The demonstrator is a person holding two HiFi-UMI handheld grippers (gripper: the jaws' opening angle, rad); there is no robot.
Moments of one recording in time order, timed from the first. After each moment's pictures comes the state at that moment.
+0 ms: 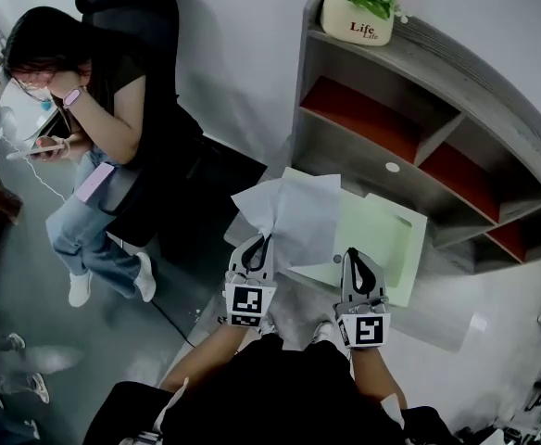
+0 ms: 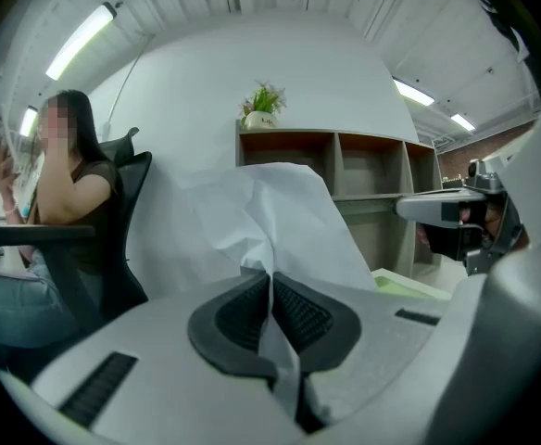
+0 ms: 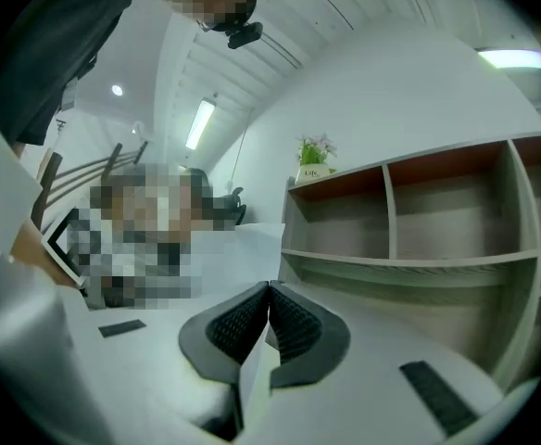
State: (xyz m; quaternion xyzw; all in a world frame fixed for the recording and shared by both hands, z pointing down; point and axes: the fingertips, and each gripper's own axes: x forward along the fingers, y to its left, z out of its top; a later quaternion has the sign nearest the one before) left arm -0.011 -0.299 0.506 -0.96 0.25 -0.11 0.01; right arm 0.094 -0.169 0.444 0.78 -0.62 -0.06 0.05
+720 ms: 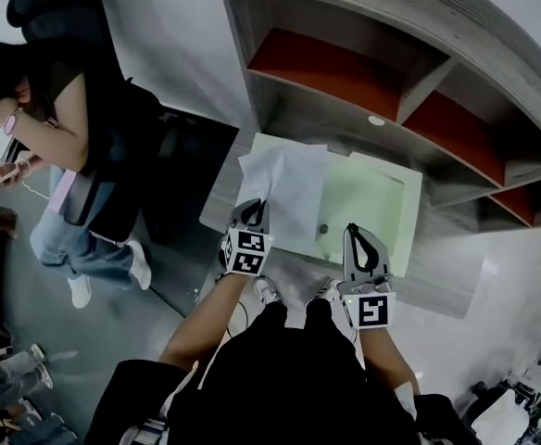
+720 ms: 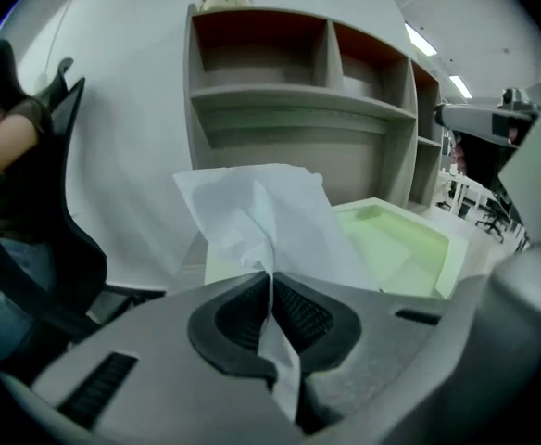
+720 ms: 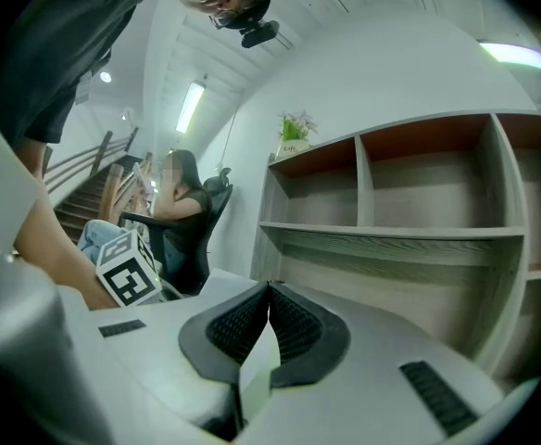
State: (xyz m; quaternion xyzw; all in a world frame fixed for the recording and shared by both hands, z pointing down) left arm 0.070 -0.314 0.655 -0.93 0.18 -0.32 -0.02; right arm 0.151 -0.143 0.490 0.80 -0.60 -0.01 0.09
